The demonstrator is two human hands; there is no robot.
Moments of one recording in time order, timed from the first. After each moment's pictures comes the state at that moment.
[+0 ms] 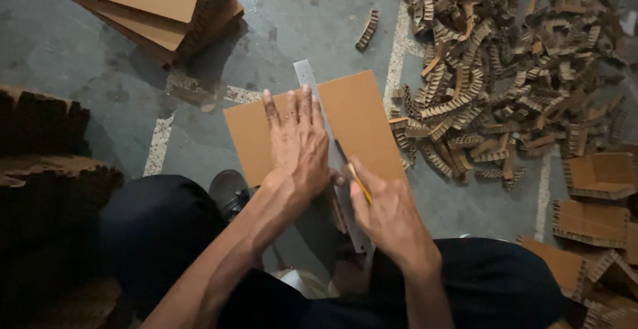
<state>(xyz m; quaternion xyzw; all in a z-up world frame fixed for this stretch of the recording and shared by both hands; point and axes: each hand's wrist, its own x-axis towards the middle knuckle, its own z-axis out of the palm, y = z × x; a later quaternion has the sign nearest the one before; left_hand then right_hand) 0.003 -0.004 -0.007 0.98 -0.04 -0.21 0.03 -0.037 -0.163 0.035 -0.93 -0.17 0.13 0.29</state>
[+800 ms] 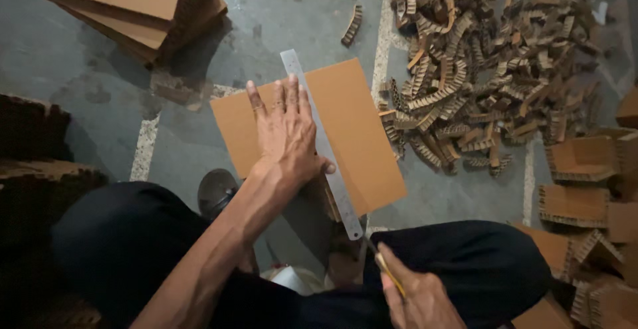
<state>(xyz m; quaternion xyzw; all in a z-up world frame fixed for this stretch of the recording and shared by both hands) 0.002 0.002 -0.007 0.97 -0.03 -0.21 0.09 -0.166 -0.271 -0.001 -0.92 -0.04 0.32 0.22</state>
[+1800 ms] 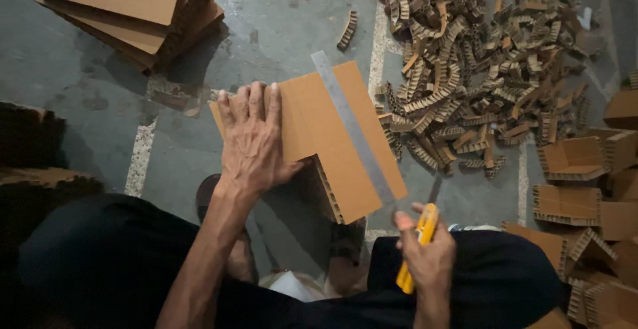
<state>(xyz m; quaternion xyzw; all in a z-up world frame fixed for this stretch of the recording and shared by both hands) -0.023 0.046 -0.050 0.98 -0.04 0.06 0.20 -0.124 -0.255 -0.034 -0.85 0.31 0.06 0.42</state>
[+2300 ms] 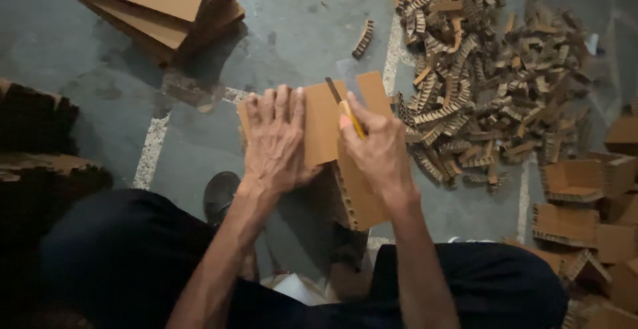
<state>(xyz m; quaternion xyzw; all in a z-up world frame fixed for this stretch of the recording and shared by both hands) -0.025 0.049 -0.050 0.98 -0.03 0.04 0.21 0.019 -0.117 0.013 -0.95 -0.10 0.06 0.30</state>
